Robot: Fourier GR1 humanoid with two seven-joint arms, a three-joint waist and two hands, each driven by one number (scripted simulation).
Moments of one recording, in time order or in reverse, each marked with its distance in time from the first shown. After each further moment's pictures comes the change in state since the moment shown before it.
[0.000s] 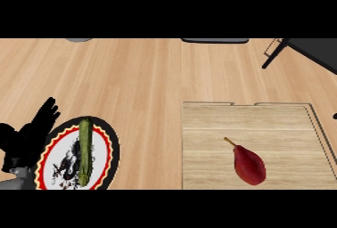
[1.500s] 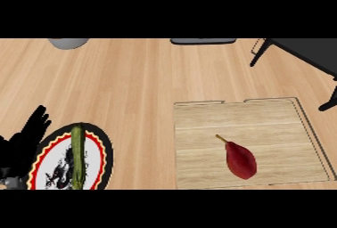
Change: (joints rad) left arm 0.060 0.001 0.041 -0.022 0.007 0.002 0.008; right arm 0.062 -0.163 -0.309 -0.283 -0.424 0.074 -0.051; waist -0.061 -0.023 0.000
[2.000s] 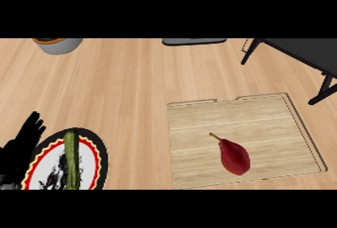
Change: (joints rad) left arm 0.032 -0.001 0.029 0.021 0.004 0.009 -0.032; right arm 0.215 -0.246 -0.217 -0.273 -0.156 0.390 0.188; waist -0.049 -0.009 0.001
